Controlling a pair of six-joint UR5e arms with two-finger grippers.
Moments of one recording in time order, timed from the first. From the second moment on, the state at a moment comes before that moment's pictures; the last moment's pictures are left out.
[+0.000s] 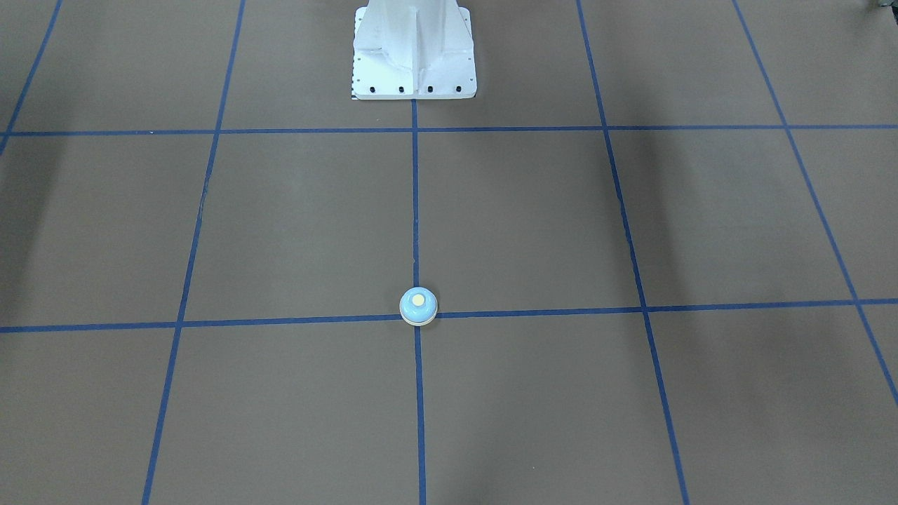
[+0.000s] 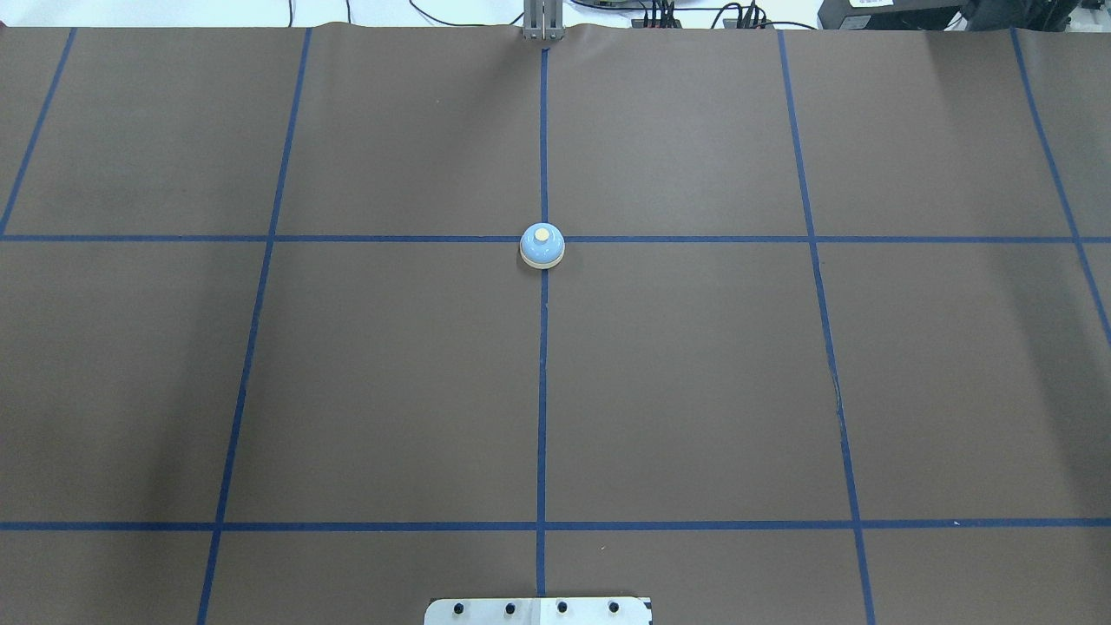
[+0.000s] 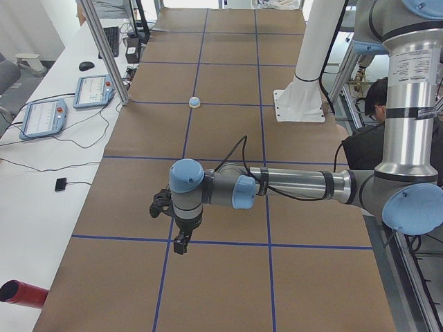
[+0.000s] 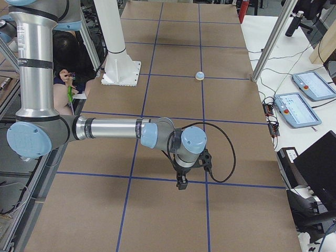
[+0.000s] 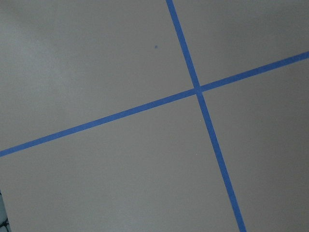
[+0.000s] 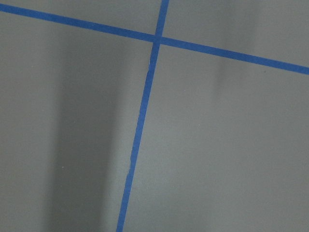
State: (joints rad) left arm -1.58 -1.51 -1.68 -1.62 -2.24 0.25; right arm 1.60 -1.61 1.66 -1.80 2.32 -0.33
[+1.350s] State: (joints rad) left arm -1.58 -1.50 -1.69 -1.62 -2.25 0.25; right arm 1.60 -1.61 1.64 -1.73 2.33 -0.29
